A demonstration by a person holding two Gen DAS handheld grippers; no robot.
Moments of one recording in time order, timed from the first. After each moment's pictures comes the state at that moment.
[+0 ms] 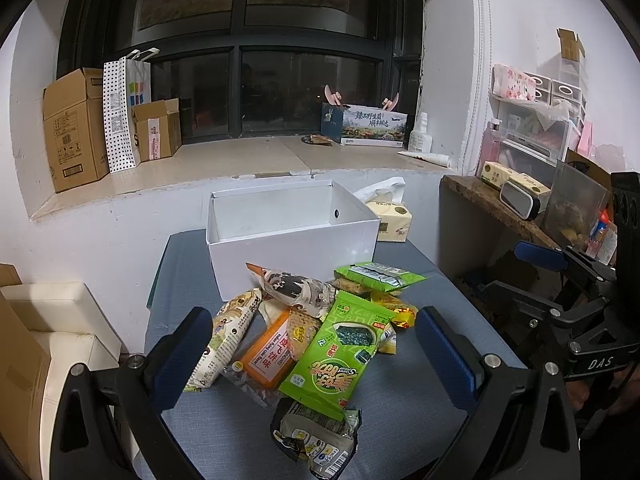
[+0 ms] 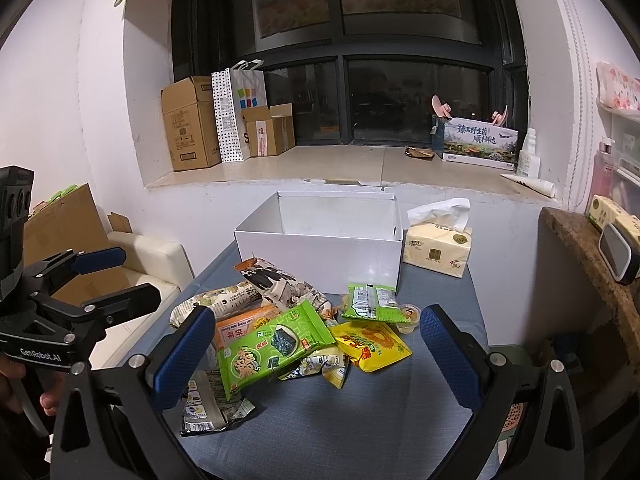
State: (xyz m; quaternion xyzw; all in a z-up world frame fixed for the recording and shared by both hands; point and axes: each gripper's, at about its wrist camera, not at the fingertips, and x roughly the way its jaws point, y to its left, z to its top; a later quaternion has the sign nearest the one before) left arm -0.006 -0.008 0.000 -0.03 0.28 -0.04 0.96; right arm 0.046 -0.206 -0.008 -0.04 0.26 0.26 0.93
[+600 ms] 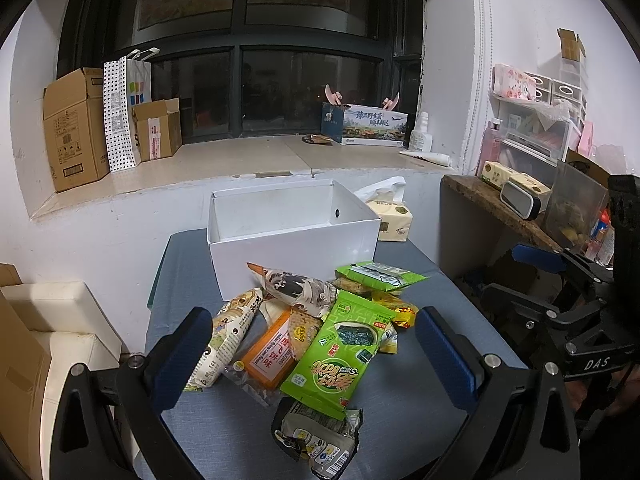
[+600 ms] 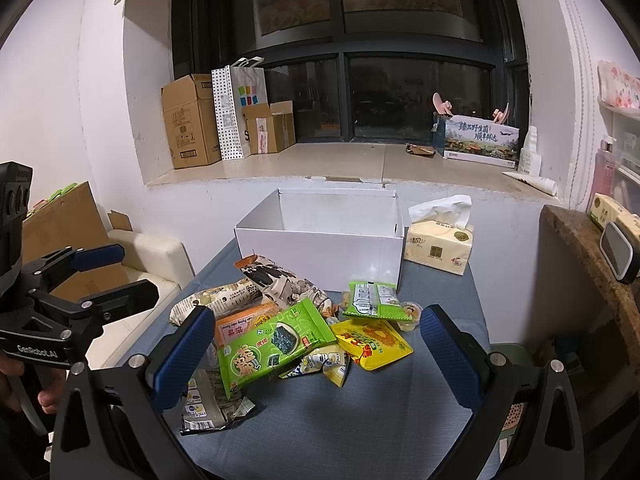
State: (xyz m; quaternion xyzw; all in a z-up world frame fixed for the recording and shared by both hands) left arm -0.007 -0.007 0.000 -0.02 0.28 -0.03 0.96; right arm 0.047 -0.206 -0.011 -0.03 0.26 0.26 0.93
